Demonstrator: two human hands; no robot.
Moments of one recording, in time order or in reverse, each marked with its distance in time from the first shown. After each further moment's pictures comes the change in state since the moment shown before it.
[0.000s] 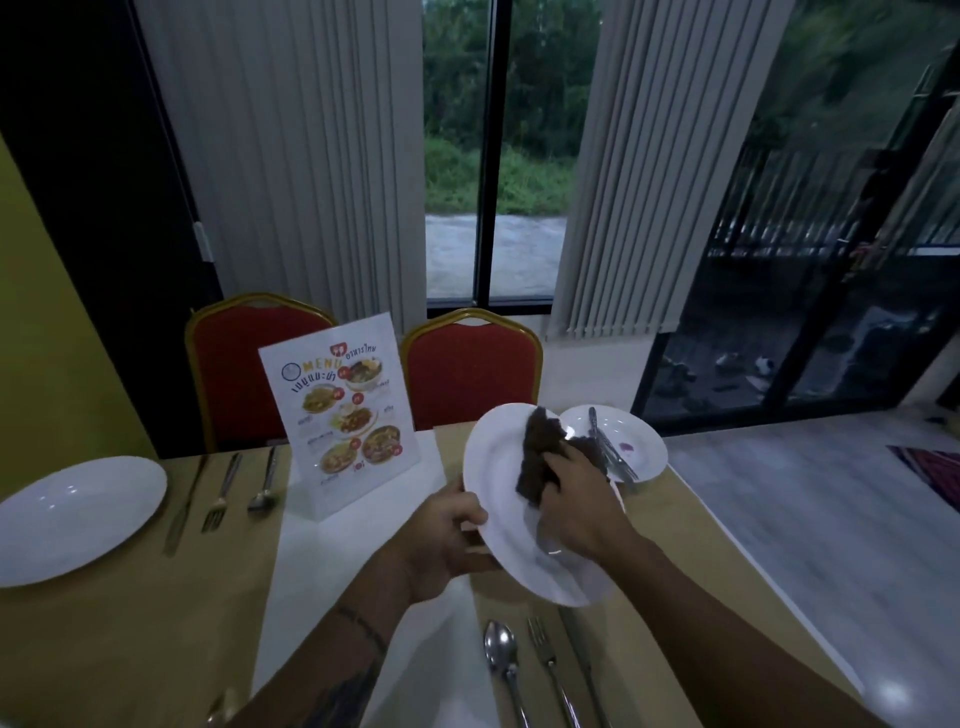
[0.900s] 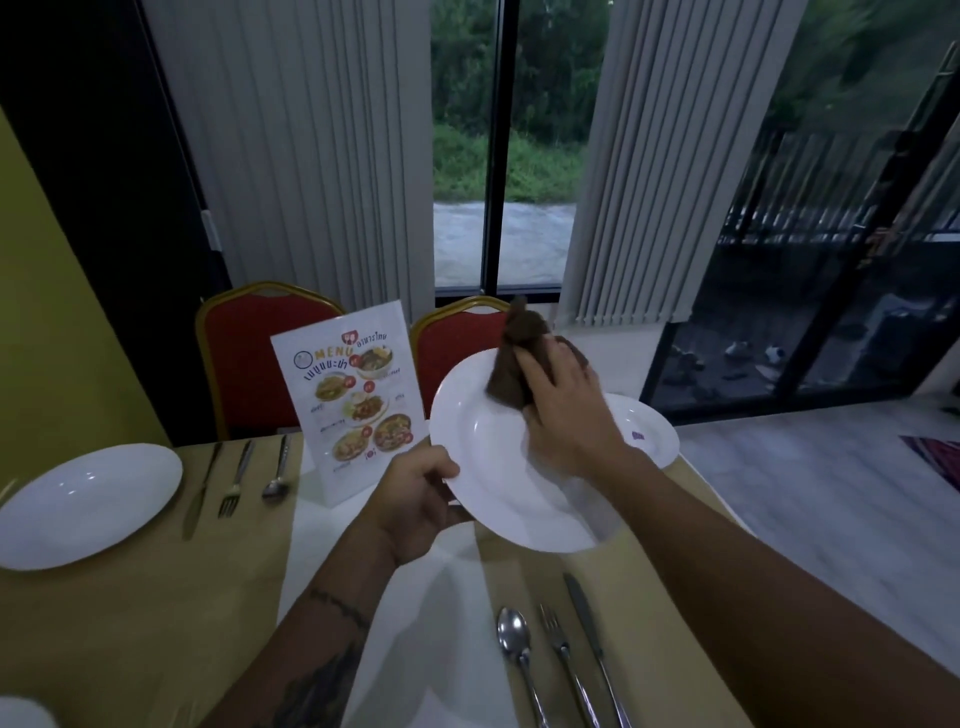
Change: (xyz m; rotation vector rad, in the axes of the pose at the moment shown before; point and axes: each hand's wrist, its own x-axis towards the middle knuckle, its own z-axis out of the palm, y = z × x) left_hand -0.014 0.028 -0.022 -0.127 0.077 0.123; right_hand 0.045 -0.045 -0.024 -0.320 0.139 -0.234
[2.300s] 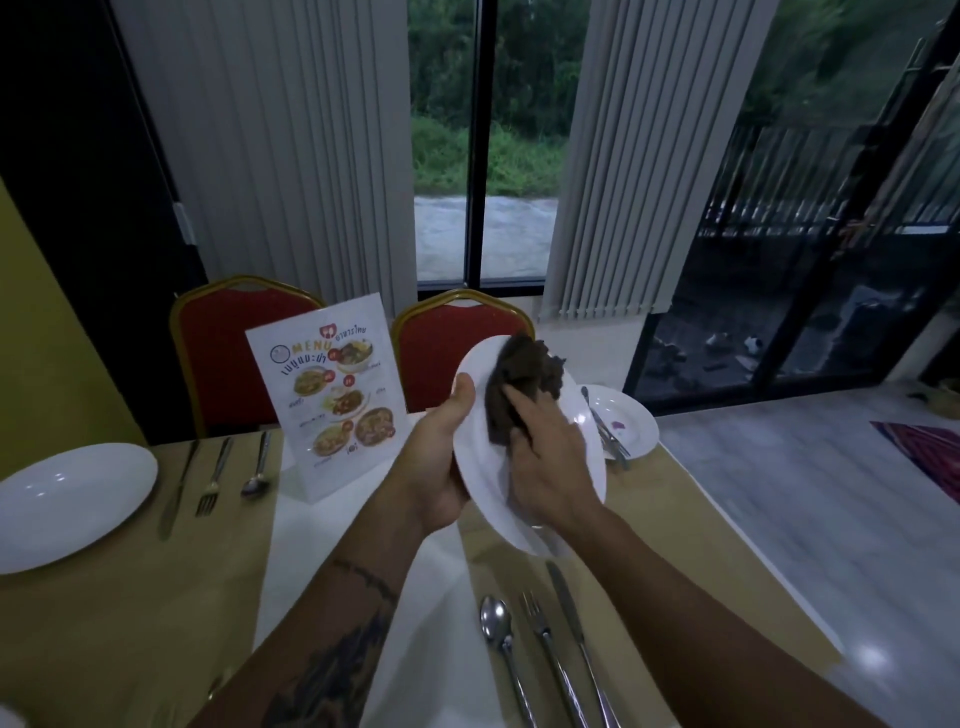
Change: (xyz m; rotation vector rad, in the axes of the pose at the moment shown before) left_hand -0.003 0.013 0.061 -0.120 -0.099 0.038; right_hand -0.055 -0.021 0.013 0.443 0.127 0.139
